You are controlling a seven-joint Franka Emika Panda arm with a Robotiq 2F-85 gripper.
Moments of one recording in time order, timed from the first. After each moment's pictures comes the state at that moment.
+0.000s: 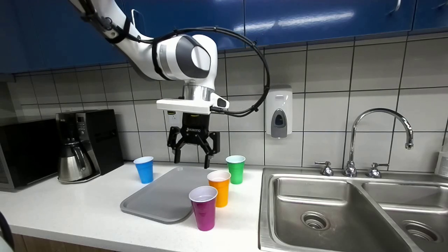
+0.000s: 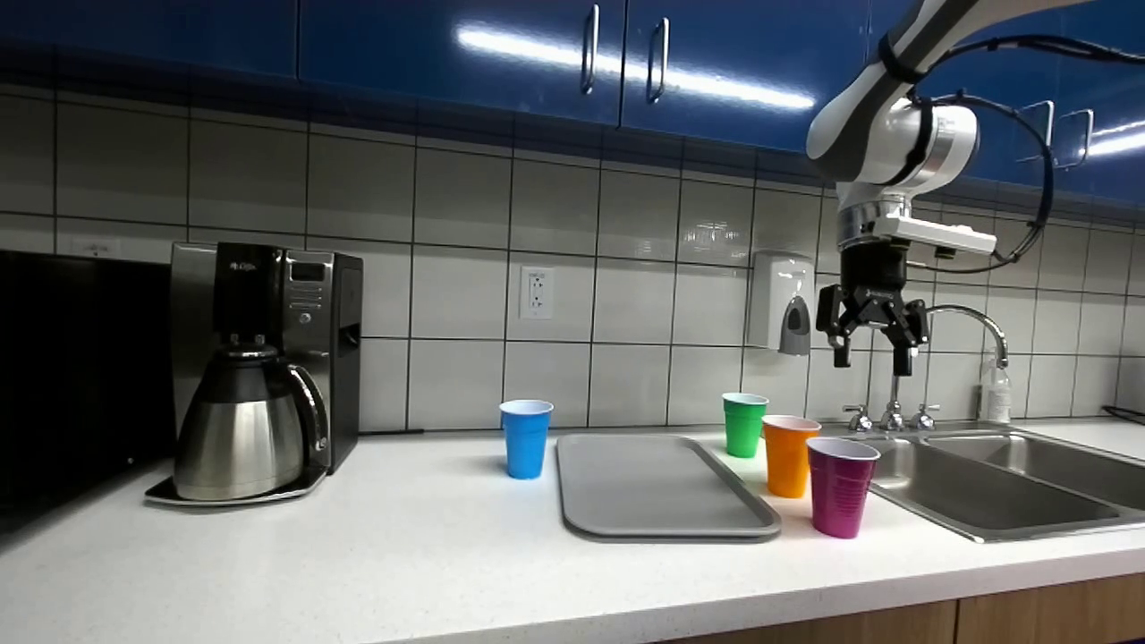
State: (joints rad) arm -0.08 -0.17 -0.17 -2.30 0.03 1.91 -0.24
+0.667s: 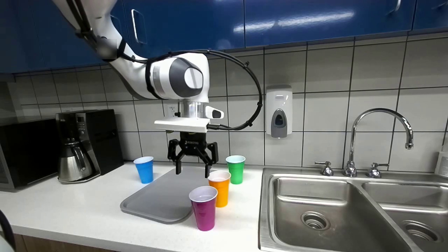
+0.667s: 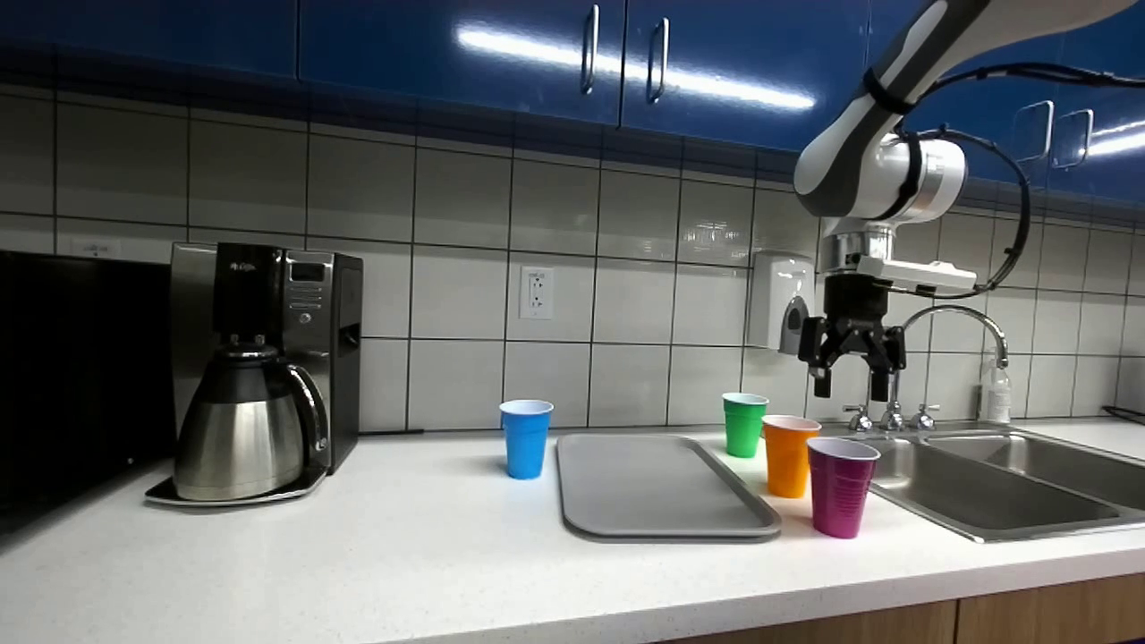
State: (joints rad) arm -0.07 -0.14 -0.13 -2.40 0.01 2.14 -0.24
